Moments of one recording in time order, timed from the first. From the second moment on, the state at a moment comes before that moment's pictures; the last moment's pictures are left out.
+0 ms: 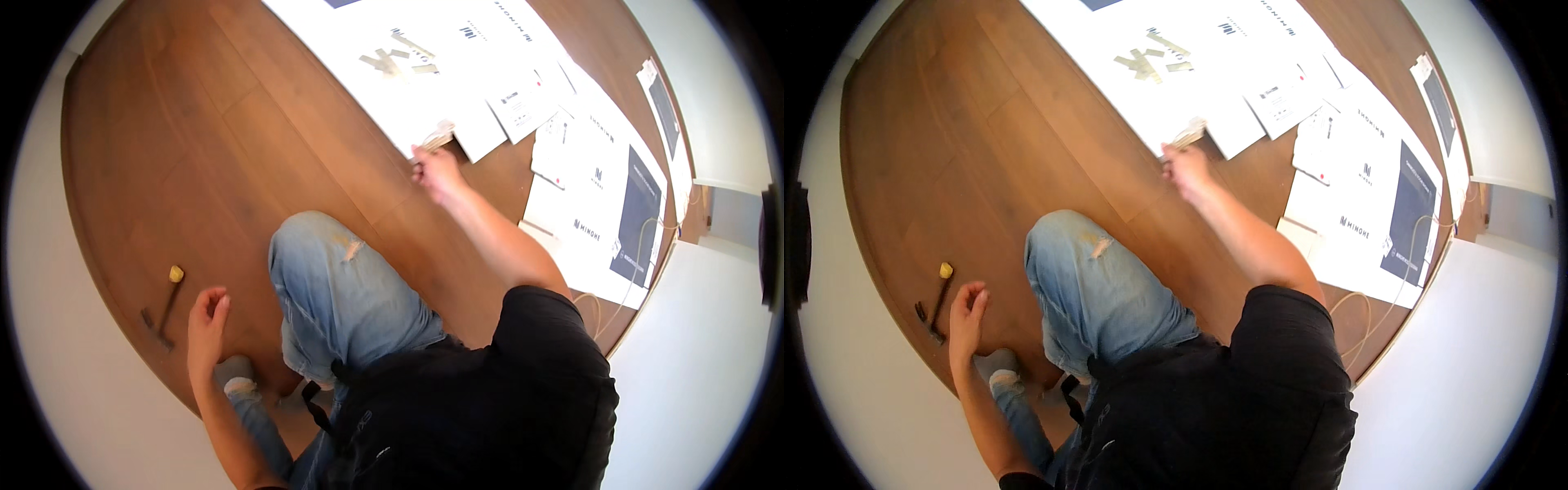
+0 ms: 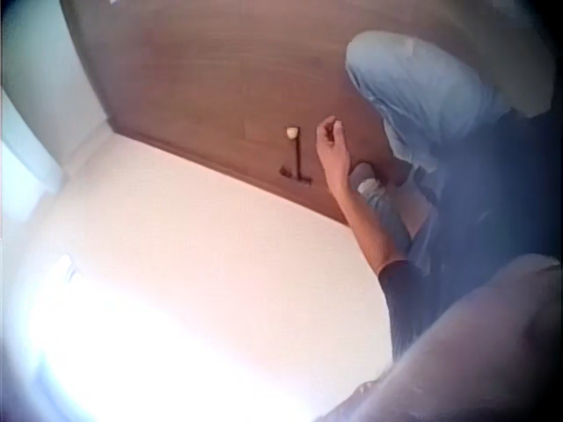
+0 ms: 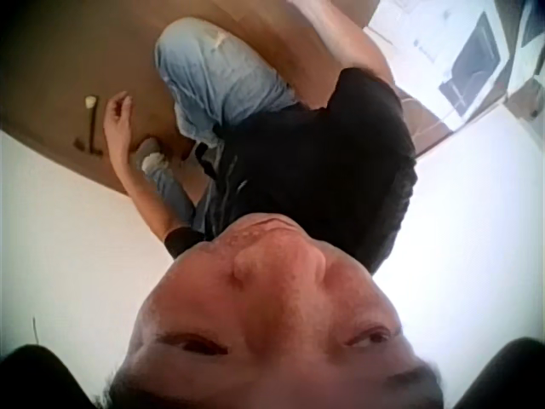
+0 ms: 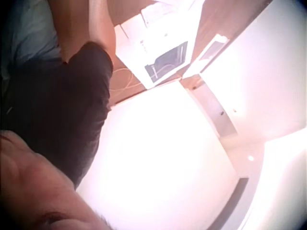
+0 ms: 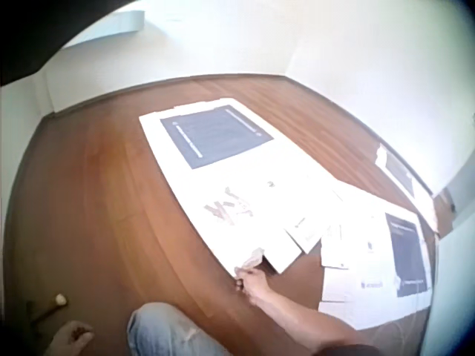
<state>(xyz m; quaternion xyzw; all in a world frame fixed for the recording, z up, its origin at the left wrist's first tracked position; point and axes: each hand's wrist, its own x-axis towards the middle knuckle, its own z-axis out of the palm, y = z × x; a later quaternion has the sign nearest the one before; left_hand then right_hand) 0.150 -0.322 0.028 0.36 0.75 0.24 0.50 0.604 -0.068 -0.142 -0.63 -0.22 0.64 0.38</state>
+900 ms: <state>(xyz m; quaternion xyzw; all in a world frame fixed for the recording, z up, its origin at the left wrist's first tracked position) 0.434 -0.075 -0.101 0.81 0.55 0.02 0.19 0.620 -0.056 -0.084 -0.51 -0.85 0.02 -0.15</state>
